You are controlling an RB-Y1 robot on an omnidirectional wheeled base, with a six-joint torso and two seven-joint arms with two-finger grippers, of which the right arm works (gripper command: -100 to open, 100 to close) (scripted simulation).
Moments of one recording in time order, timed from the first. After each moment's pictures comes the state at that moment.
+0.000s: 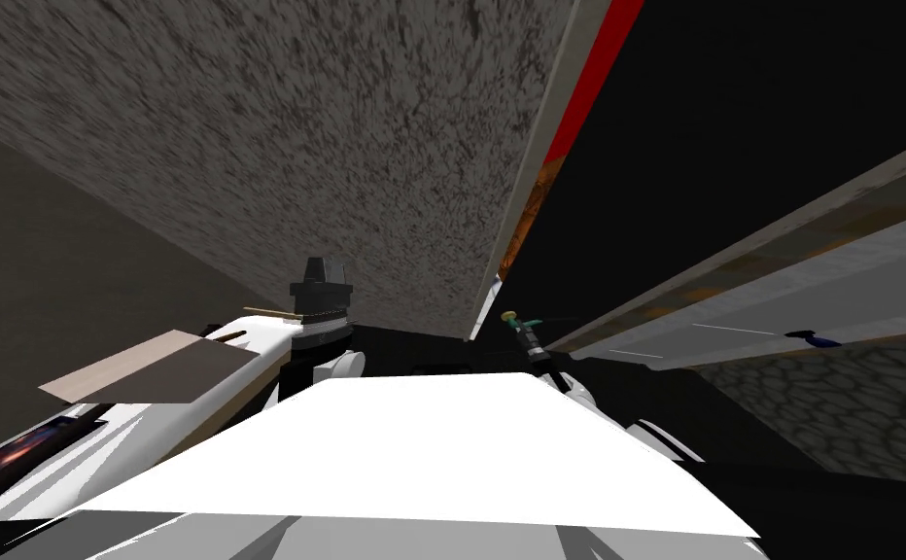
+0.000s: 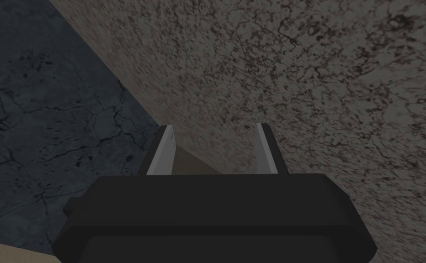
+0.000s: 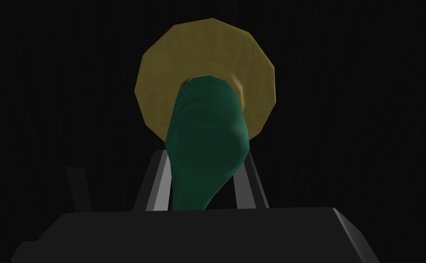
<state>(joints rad) 0.09 -0.64 0.33 -0.73 -0.33 -1.01 -0.32</state>
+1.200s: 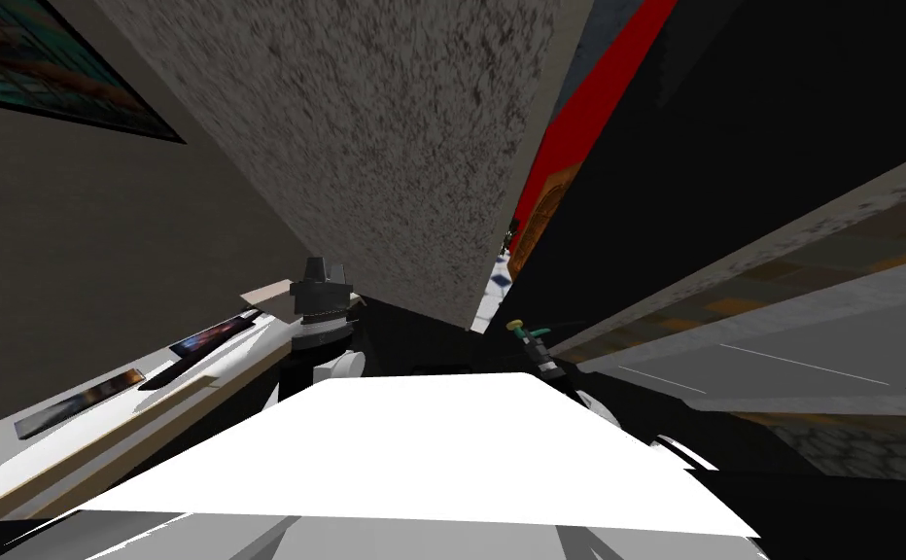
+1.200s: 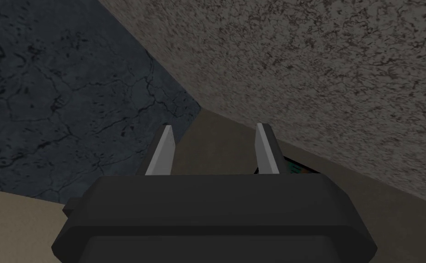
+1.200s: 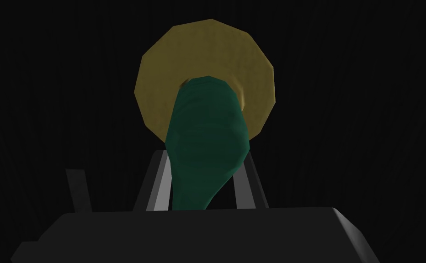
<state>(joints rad) 0.17 -0.70 0.40 -0.67 -0.36 -1.18 -0.36</state>
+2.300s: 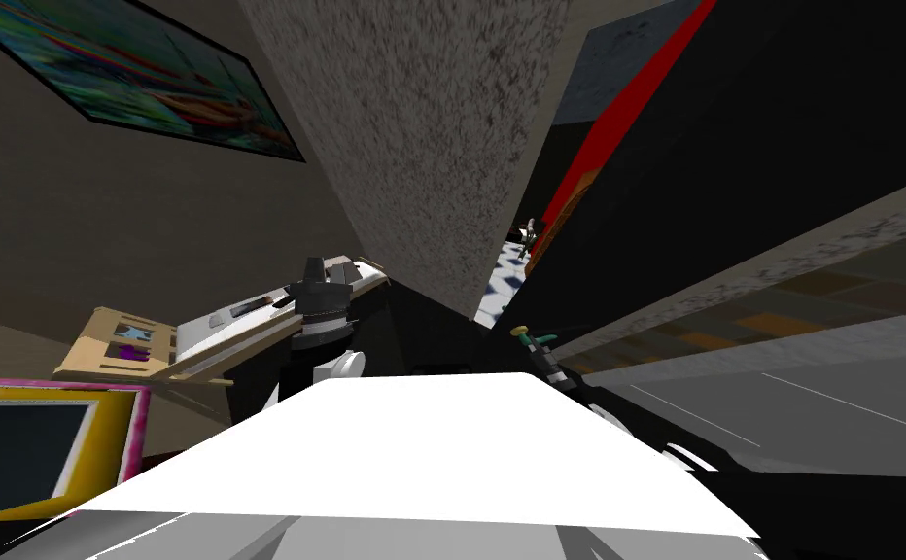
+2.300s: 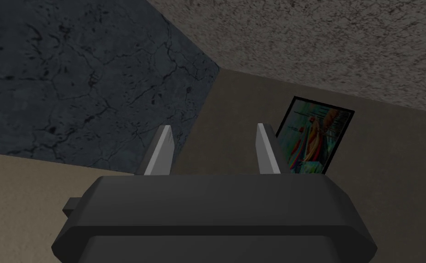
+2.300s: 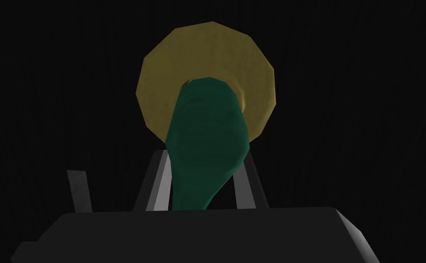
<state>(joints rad) 0.20 -0.72 0.44 -0.62 -0.38 -1.29 -0.38</state>
